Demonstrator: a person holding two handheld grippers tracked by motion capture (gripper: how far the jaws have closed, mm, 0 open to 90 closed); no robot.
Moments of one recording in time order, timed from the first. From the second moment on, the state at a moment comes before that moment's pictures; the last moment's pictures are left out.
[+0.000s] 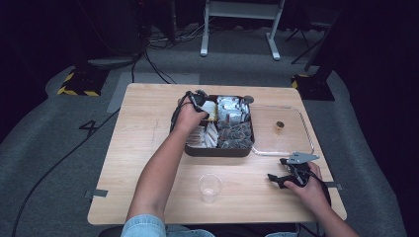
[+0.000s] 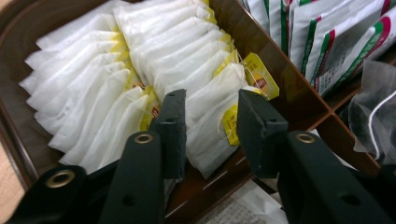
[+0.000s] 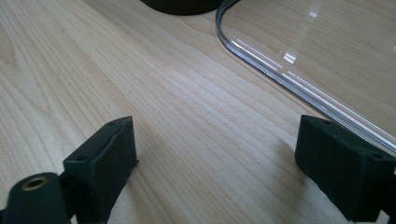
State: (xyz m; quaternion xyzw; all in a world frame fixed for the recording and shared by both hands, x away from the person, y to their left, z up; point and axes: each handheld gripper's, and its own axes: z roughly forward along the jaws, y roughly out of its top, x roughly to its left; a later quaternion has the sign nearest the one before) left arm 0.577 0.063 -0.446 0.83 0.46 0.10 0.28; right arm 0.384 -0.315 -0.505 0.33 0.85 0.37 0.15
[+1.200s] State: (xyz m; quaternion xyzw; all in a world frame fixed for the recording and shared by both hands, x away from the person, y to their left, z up) left arm 0.567 0.065 -0.410 0.86 0.41 0.12 0.30; right arm 0.383 -0.316 -0.505 0.33 0.86 0.37 0.15
